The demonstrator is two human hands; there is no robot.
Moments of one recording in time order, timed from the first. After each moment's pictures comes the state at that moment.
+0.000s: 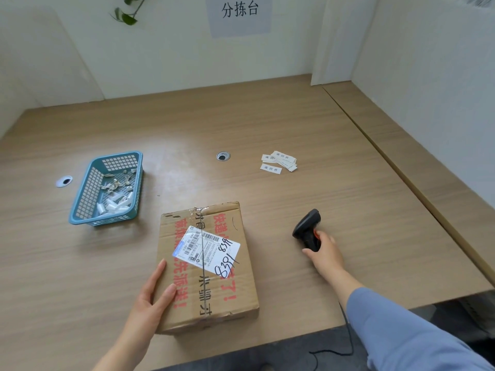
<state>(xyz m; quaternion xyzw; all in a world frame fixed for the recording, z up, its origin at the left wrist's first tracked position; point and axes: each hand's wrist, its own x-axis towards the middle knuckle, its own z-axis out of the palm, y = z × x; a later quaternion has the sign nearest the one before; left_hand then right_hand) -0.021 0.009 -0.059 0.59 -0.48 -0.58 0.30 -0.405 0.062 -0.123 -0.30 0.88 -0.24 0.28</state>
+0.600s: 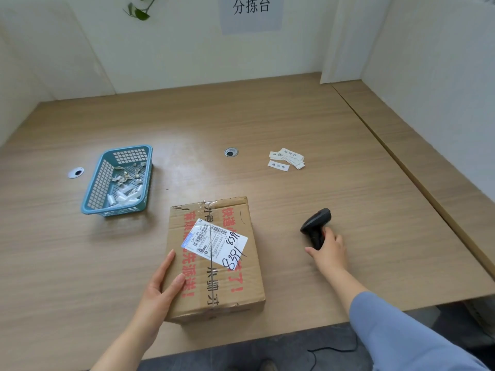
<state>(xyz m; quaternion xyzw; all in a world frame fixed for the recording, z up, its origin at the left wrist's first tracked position) -0.020 0.011 -0.059 0.57 -0.49 -0.59 0.31 -0.388 0.059 -0.118 -0.28 0.91 -0.20 0.24</state>
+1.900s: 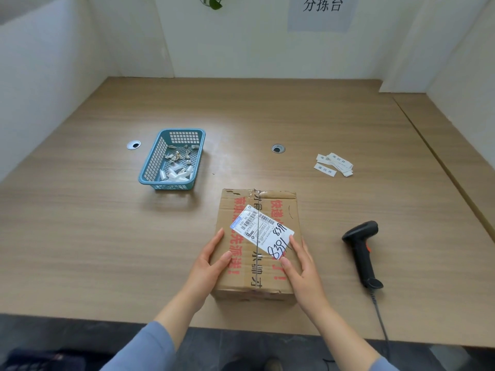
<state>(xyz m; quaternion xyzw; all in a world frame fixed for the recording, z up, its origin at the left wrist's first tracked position) -0.019 0.003 -0.068 0.56 -0.47 -0.60 0.32 -0.233 0.068 -0.080 -0.44 0.68 -0.43 0.40</state>
